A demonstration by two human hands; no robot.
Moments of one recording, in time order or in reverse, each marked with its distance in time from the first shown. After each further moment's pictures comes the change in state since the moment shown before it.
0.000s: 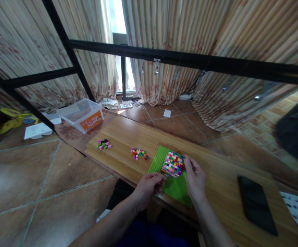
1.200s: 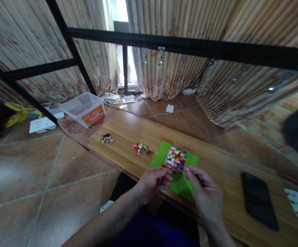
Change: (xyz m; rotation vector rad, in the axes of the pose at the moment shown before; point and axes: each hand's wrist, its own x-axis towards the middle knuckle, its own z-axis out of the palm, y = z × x) left_hand -0.008 0.008 0.006 -0.141 -0.101 -0.109; right_hand -0.060 -0.042 -0.033 -0.079 -0.118 -0.010
